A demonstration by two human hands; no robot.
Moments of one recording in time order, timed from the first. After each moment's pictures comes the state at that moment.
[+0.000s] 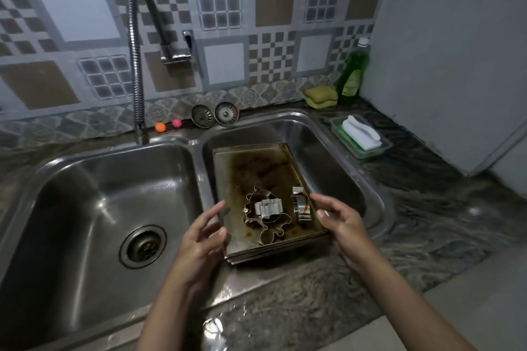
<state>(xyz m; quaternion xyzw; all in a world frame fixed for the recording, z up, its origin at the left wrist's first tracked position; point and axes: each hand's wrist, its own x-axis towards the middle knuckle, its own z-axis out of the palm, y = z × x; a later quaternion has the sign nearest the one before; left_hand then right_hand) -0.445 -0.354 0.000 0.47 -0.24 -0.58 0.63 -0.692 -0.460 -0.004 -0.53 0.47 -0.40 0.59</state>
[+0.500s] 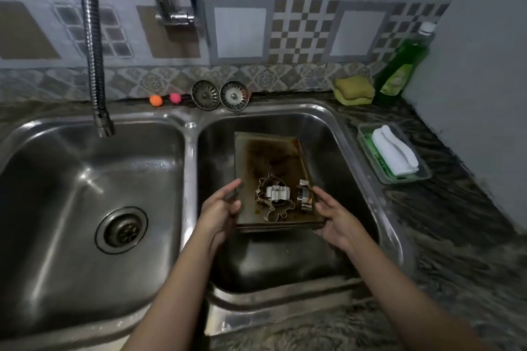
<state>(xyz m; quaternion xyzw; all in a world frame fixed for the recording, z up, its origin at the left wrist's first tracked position) -0.458 -0.508 -0.062 0.54 -0.08 -0.55 0.63 -0.680 -0.611 -0.064 -0.26 0.49 -0.27 0.78</state>
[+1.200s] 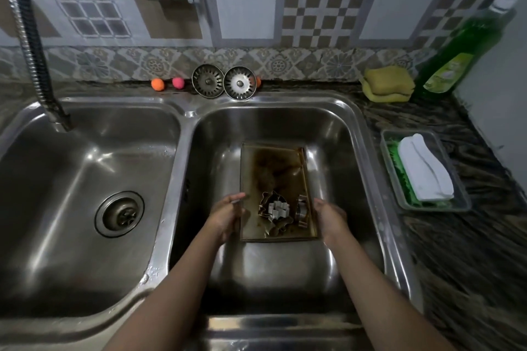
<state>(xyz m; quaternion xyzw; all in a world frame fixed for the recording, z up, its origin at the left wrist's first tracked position) -0.472 -0.558 -0.127 0.68 0.02 -0.50 0.54 -0.656 -0.679 -0.130 -0.27 0.65 -0.20 0.68</state>
